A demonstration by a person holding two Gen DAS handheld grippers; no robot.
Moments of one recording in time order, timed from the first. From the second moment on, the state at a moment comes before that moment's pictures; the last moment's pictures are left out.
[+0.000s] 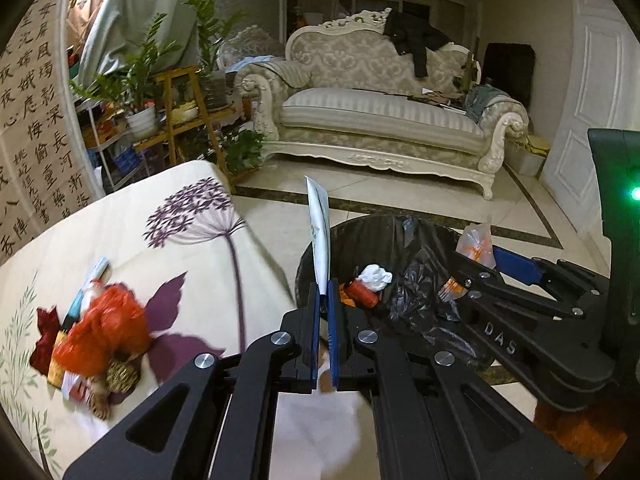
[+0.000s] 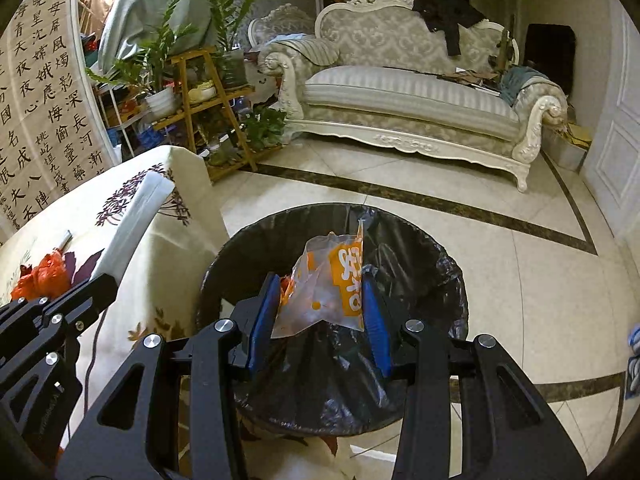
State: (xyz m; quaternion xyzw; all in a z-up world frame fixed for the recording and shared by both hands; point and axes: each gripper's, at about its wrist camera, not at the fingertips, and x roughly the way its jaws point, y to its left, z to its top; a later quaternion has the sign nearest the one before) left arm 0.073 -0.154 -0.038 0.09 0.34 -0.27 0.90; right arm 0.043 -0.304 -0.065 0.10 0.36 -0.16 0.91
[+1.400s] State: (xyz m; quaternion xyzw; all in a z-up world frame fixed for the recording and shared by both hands) left arm 0.080 -0.151 -0.045 0.09 0.34 -0.25 0.90; right arm 0.038 -0.322 -0.067 0.12 0.35 -0.17 0.91
